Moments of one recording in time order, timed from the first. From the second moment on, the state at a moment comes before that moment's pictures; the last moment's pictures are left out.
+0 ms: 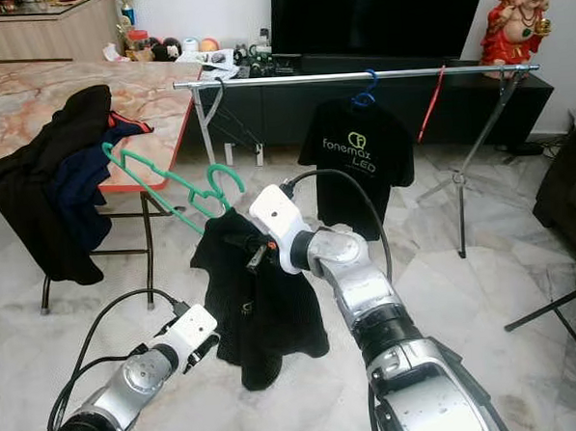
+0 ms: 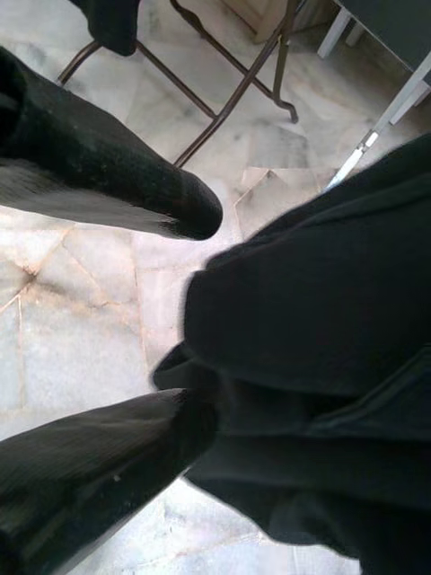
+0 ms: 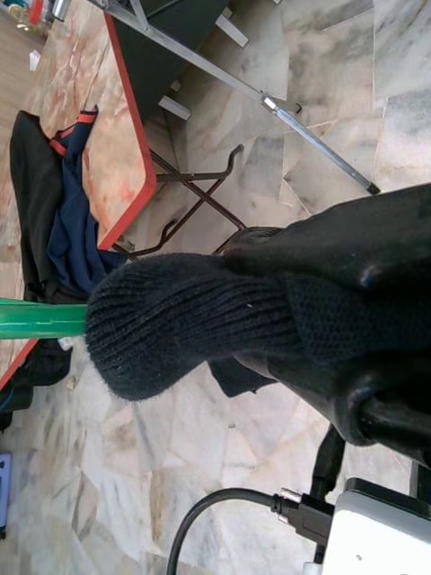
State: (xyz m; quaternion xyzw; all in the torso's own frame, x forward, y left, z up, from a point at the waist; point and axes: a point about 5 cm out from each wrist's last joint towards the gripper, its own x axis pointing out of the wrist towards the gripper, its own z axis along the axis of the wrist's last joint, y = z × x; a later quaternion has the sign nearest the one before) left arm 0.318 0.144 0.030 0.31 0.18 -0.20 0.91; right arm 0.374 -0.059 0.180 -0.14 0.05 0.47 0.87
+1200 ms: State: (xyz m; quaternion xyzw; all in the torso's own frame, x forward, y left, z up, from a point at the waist) left arm 0.324 0.154 0.030 0.31 0.19 -0.11 0.92; right arm 0.359 -0.042 0.181 -0.15 0.03 0.51 0.84
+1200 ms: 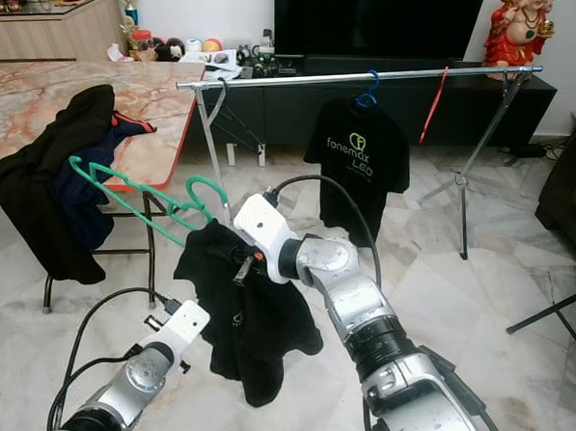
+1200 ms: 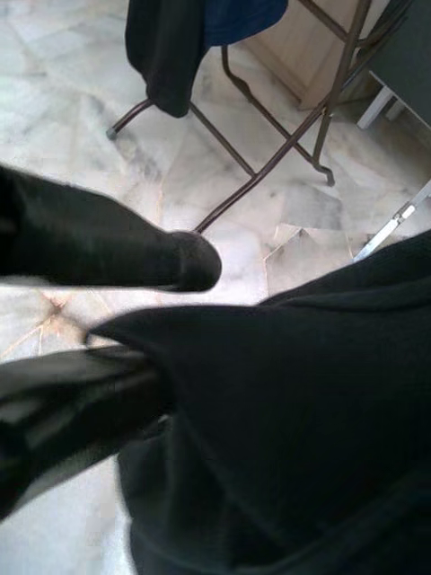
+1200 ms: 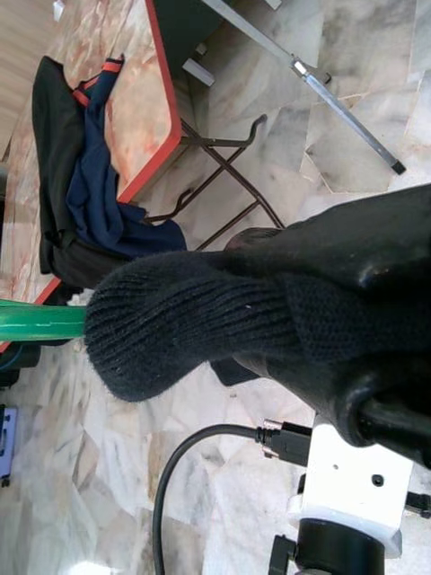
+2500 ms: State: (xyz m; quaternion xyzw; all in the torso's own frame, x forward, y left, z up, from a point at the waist) left arm 0.315 0.156 0.021 0.27 0.21 -0.13 0.93; right arm 0.331 -0.179 0.128 -0.23 0.16 0.54 0.80
